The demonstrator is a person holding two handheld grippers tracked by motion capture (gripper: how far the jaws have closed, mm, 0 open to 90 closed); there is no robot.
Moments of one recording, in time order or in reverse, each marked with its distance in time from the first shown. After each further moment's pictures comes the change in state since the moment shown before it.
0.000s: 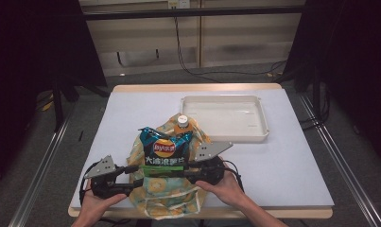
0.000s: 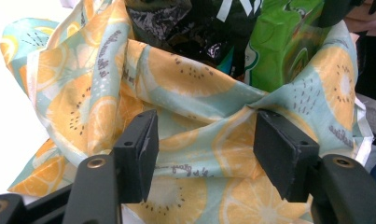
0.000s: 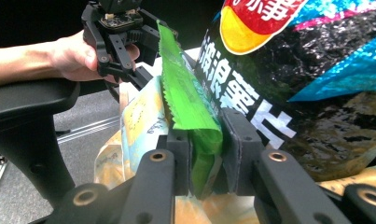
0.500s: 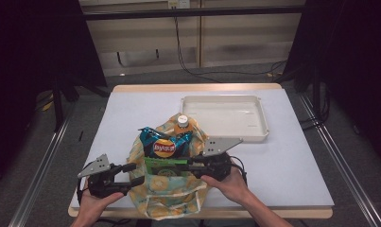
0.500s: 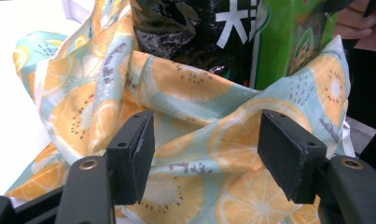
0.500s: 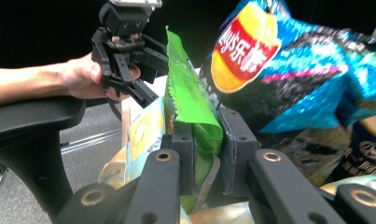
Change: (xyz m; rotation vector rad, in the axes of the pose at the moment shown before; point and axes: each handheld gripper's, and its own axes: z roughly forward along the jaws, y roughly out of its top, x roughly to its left) left arm 0.003 0.001 -0.007 -0.063 -0.021 -0.056; right arm -0.002 0.014 -0.022 -0.074 -0.006 -0.018
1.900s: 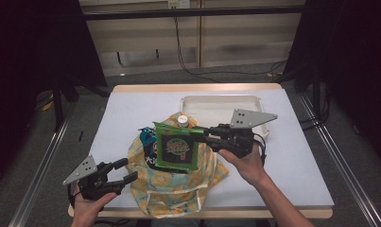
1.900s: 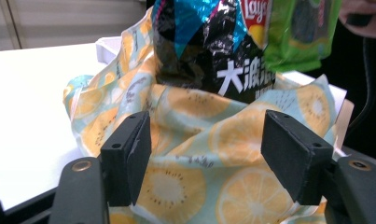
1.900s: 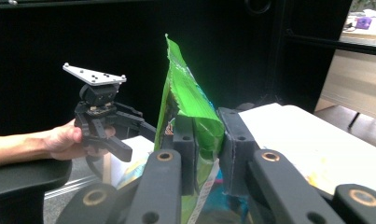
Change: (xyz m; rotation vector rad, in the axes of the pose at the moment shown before) left arm -0.008 0.002 -0.020 -0.151 0.072 -0.004; right arm -0.018 0.058 -0.061 -0.180 -0.084 -0.029
